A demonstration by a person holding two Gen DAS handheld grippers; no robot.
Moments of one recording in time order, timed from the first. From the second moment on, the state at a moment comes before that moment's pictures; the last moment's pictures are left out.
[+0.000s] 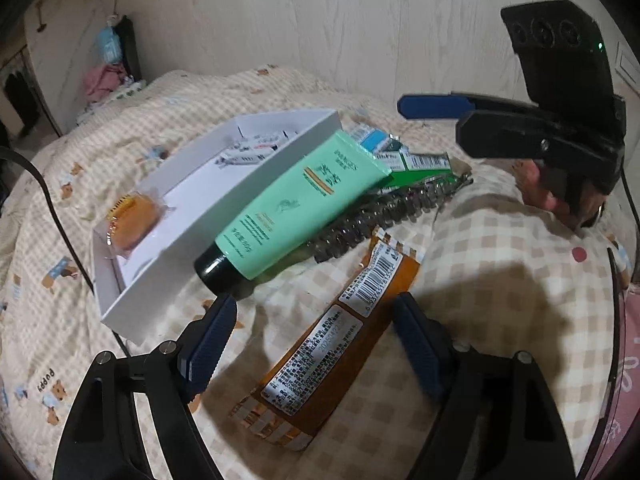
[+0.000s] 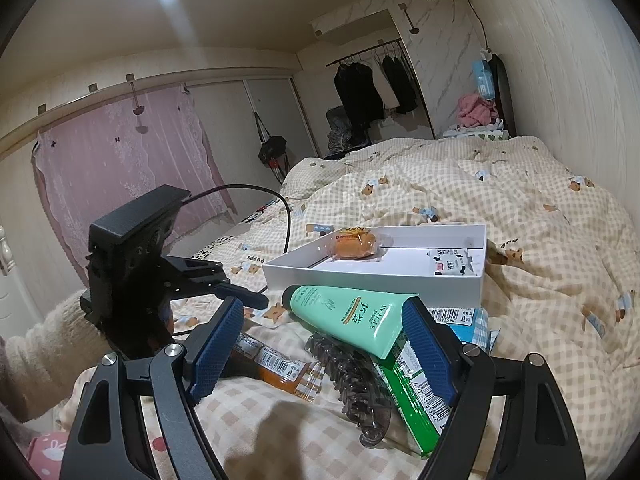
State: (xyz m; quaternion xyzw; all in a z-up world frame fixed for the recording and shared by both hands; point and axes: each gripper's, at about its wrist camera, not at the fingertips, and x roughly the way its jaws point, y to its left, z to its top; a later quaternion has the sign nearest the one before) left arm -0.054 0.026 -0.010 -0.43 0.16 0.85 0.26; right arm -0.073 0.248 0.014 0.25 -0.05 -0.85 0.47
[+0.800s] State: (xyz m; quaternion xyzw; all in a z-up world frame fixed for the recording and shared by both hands) left arm -0.040 -0.009 0.004 -0.39 0.05 0.88 0.25; right arm -0.078 0.249 0.012 0.25 -0.06 -0.84 0.47
